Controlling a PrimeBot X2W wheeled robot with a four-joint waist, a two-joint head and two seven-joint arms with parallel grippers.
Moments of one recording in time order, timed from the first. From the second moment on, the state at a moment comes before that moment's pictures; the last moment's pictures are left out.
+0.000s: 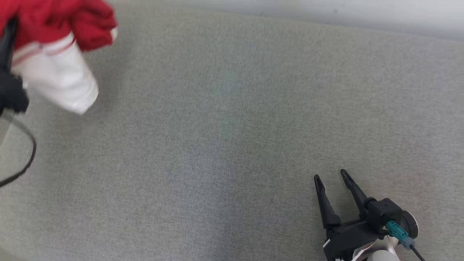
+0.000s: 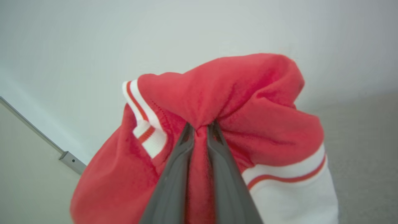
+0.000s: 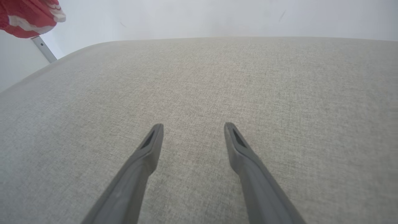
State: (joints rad) left arm -1.23 0.56 -0.70 0.86 -0.55 -0.13 -0.26; right arm -0.19 -0.13 0.29 0.27 0.12 0.13 -0.26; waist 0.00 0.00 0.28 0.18
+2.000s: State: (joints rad) left arm -0.34 0.09 -0.23 0.42 -0.26 -0.13 -0.26; right arm -0.09 -0.09 0.26 0.25 0.14 0.13 -0.26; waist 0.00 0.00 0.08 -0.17
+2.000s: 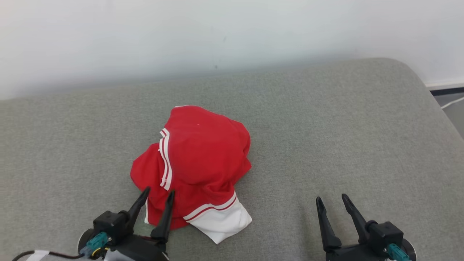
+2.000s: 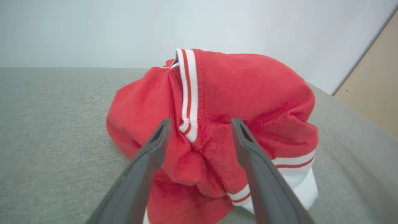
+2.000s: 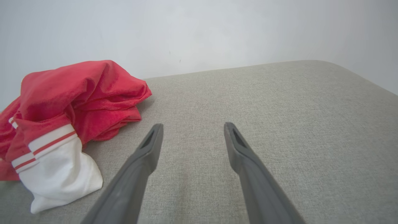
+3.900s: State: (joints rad) left arm -0.54 0.12 -0.23 0.55 -0.39 -0.13 -0.26; right arm -0.11 -0.07 0.24 0.24 0.15 0.13 -0.26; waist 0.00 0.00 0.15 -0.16
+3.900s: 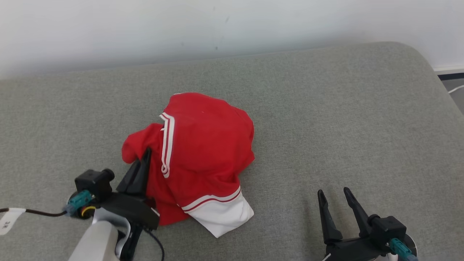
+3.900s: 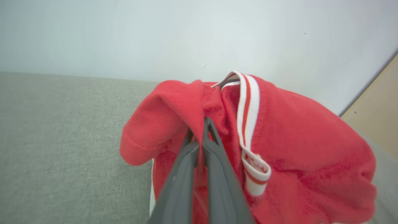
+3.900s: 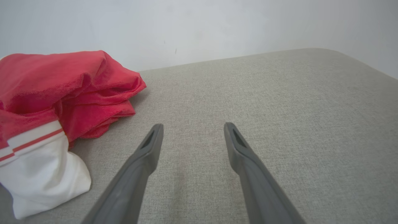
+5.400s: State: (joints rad) left arm -0.84 0.55 -0.17 0.60 -0.31 -0.10 -0.26; right arm -0.07 -0.06 0.22 0.24 0.17 0.13 -0.26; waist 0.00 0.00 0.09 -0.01
